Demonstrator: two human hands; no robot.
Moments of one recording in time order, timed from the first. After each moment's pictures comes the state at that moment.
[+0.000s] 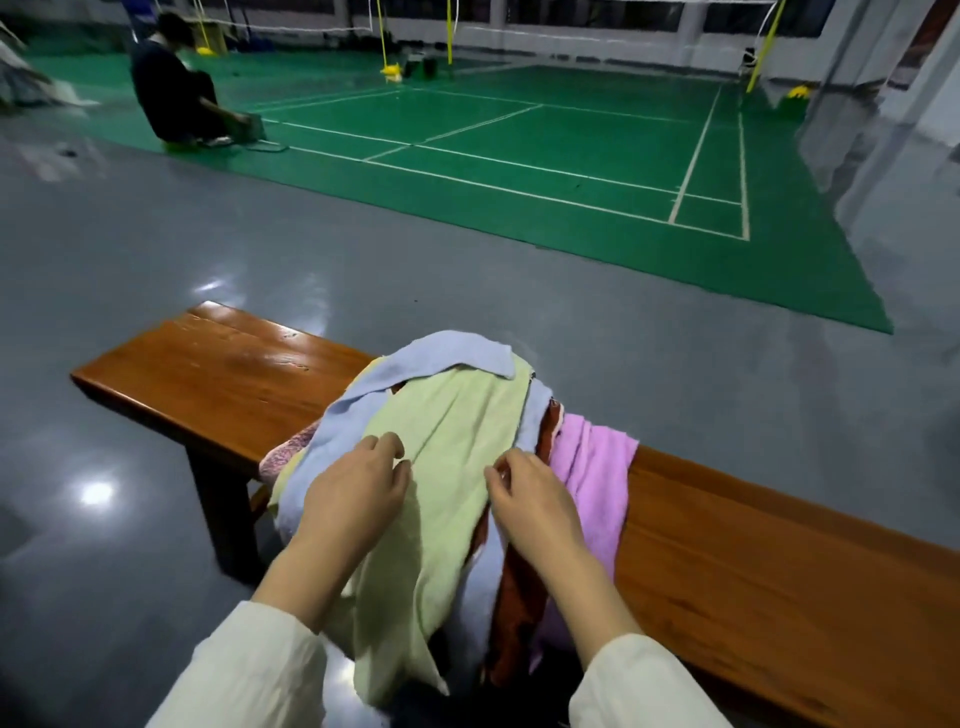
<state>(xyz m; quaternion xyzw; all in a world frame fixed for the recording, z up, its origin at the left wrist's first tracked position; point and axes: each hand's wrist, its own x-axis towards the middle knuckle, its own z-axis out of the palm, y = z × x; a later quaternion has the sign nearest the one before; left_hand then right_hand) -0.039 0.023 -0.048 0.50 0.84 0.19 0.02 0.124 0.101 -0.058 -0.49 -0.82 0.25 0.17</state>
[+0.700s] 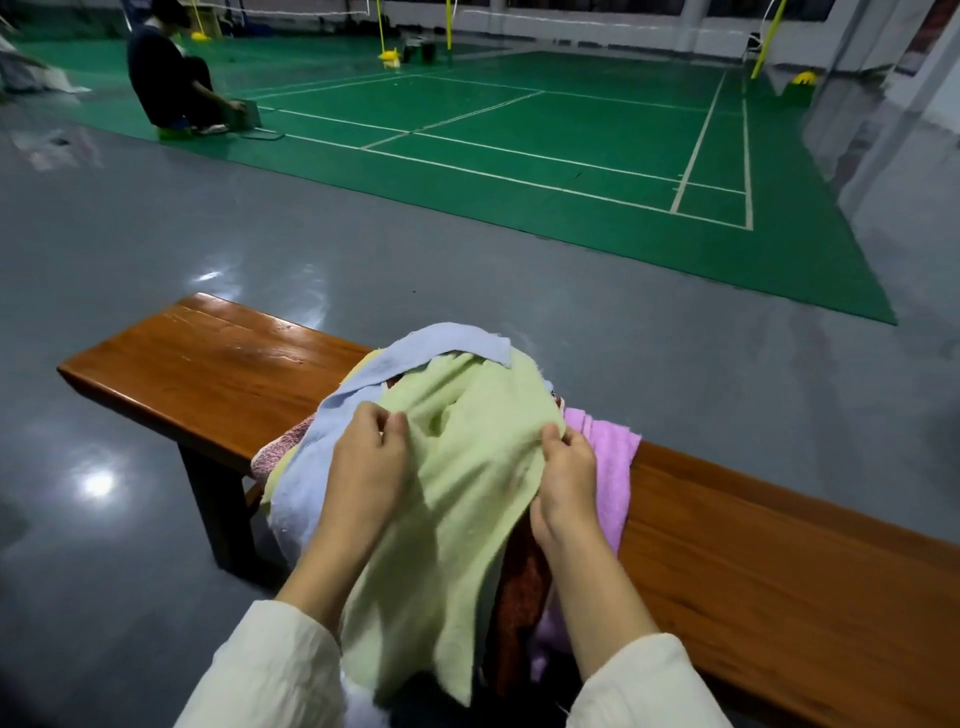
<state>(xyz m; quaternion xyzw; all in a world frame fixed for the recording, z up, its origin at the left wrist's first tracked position) -0.014 0.041 -0.027 0.34 0.80 0.49 0.11 0.113 0.130 -0.063 -0.51 -0.34 0.63 0.47</state>
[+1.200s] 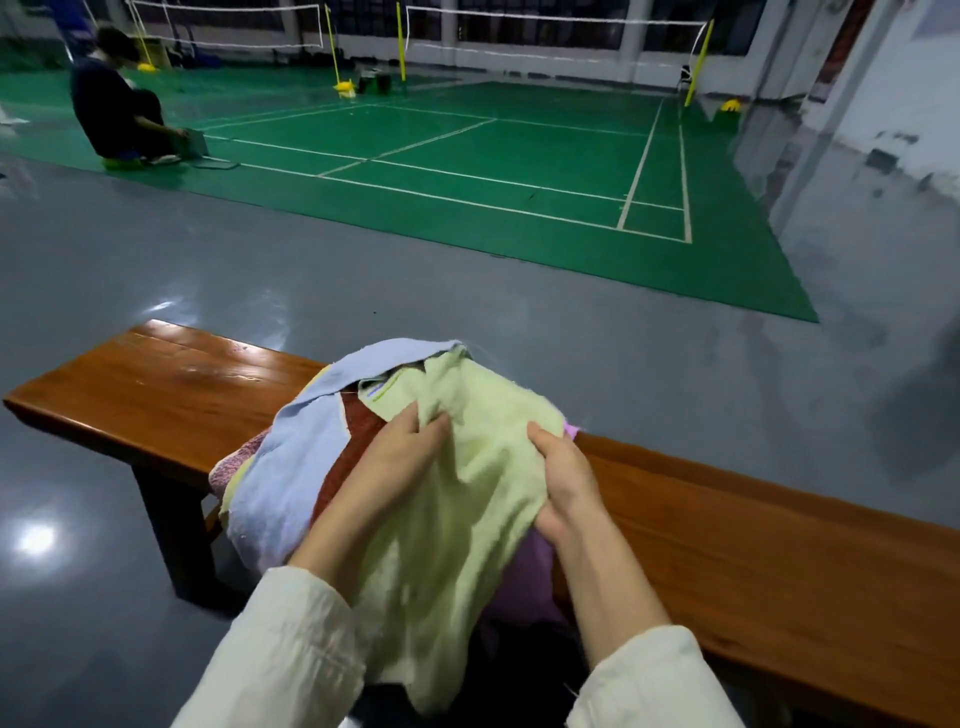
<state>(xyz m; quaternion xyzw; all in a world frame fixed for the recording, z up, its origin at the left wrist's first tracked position) 0.045 0.048 0.008 0.44 0.69 0.47 0.33 0.183 0.113 -0.024 -0.41 -0.26 0.77 0.42</state>
